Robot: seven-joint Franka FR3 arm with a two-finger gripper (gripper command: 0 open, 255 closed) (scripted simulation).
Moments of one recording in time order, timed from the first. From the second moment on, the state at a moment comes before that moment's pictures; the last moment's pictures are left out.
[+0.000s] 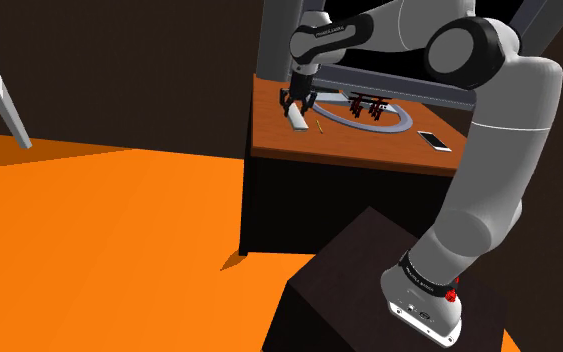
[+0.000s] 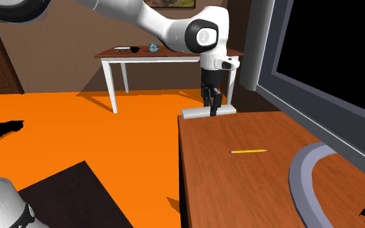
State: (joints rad) arm -0.15 0.35 -0.05 -1.66 0.00 2.01 0.32
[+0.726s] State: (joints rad) arm -0.16 0.32 -0.06 -1.55 0.00 1.87 0.32
